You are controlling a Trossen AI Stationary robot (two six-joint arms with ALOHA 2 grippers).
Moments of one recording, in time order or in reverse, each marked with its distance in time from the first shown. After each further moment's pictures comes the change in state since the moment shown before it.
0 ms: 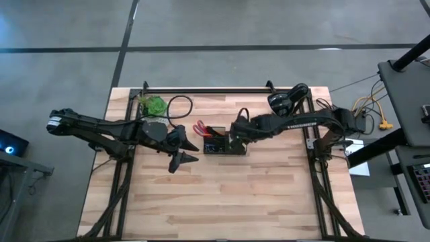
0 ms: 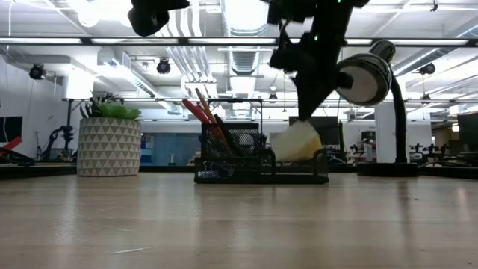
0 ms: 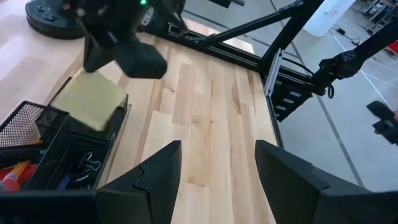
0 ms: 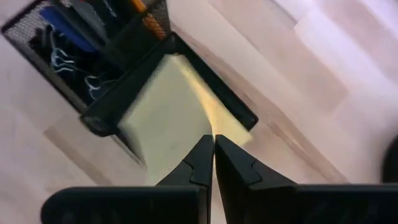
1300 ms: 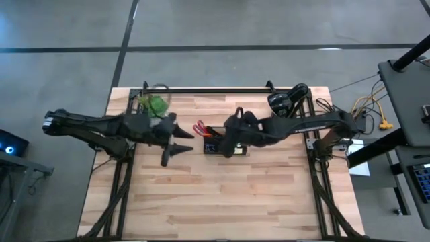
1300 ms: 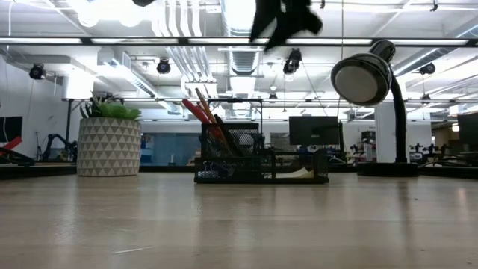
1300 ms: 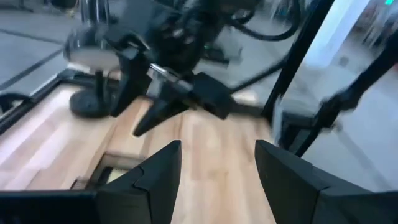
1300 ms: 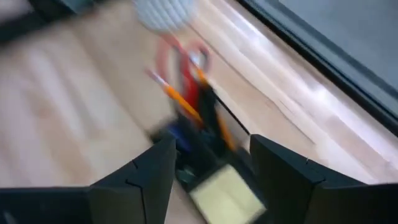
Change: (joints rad) left arm 0.000 -0.118 0.042 0.031 -0.106 0.172; right arm 0.156 0.008 0.314 0.041 0.217 -0.102
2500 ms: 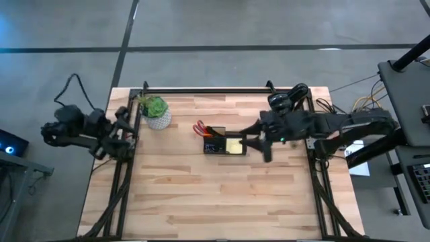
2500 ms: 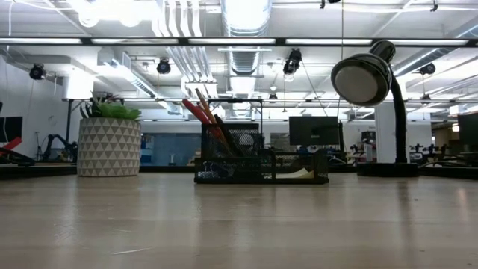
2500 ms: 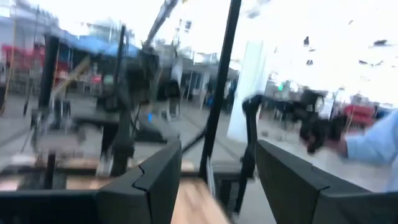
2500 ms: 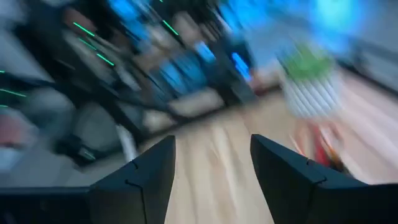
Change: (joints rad) left arm -0.002 -0.713 -0.291 -0.042 0.212 0.041; right arm 0.024 -0.556 -0.504 0.667 -0.391 -0.159
